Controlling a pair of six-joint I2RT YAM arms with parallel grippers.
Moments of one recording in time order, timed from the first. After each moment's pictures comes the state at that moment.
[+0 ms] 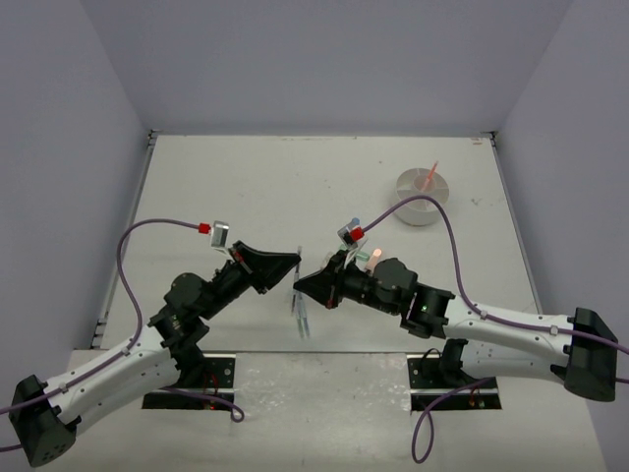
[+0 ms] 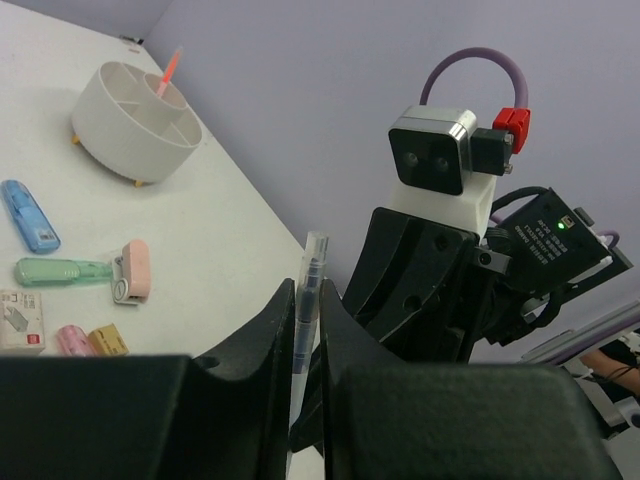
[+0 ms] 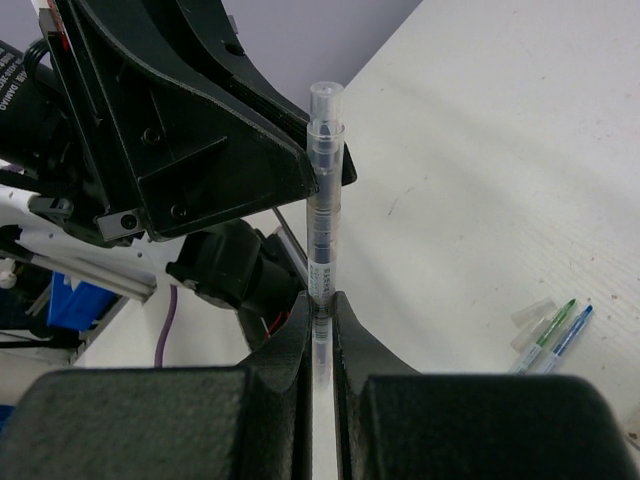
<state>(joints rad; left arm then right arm) -0.84 0.59 0.32 0.48 0.06 -0.85 1.15 1.03 0.62 0.30 0.01 0.67</state>
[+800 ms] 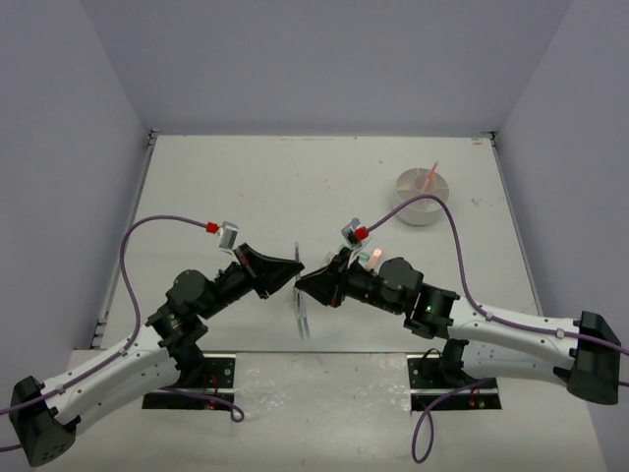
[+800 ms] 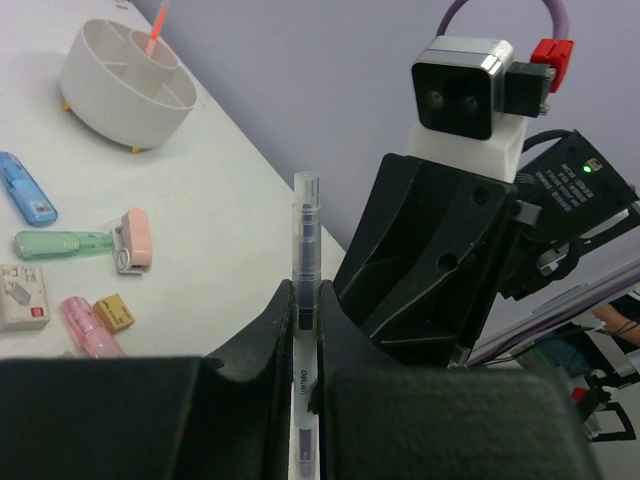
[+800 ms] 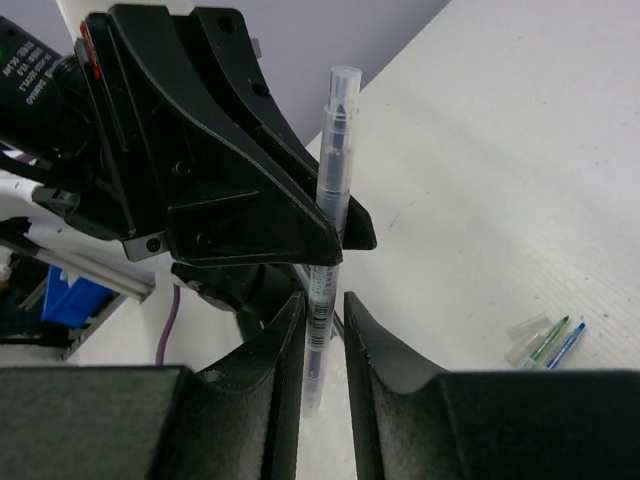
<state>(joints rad) -0.84 0.59 0.35 0.37 0.13 -0.80 1.14 0.99 0.62 0.29 0.00 0.64</state>
